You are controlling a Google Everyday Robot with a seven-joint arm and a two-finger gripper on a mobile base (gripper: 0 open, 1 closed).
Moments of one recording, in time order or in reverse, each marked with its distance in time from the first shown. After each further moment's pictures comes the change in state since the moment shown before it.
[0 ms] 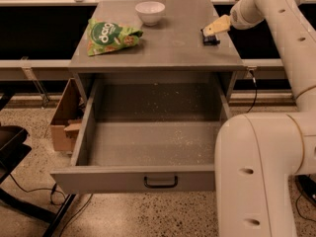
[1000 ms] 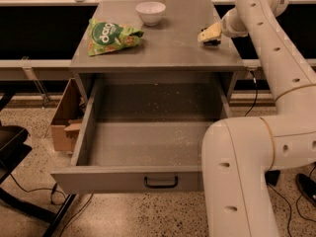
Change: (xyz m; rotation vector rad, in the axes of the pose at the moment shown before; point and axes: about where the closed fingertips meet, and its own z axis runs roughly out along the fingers) arm 0.014 0.003 0.047 0.051 0.043 0.117
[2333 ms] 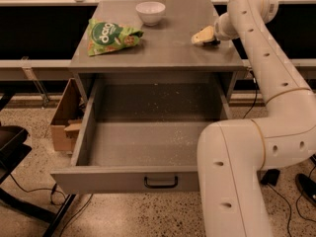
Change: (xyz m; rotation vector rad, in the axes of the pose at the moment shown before) arm -0.004 0.018 0.028 -0.028 -0.038 -0.011
